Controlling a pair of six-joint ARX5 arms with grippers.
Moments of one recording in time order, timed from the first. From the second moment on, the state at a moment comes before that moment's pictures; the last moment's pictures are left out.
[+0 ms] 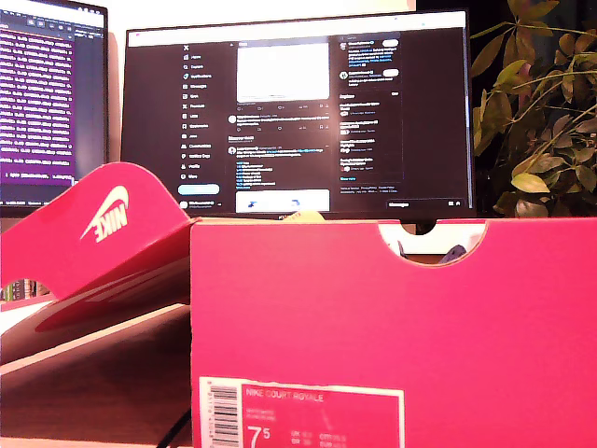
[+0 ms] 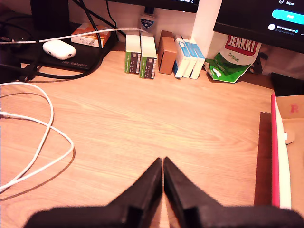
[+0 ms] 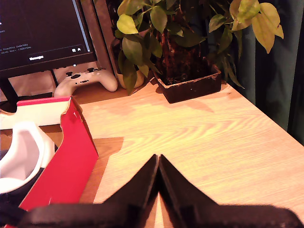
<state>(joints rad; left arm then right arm) -0.02 0.00 0.05 -0.32 -0.13 -0.29 -0.02 0.01 0.01 -0.18 0.11 0.16</state>
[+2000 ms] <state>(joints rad) 0.15 1.04 0.36 0.10 0.65 -0.30 -0.09 0.72 0.18 0.01 -0.44 0.45</state>
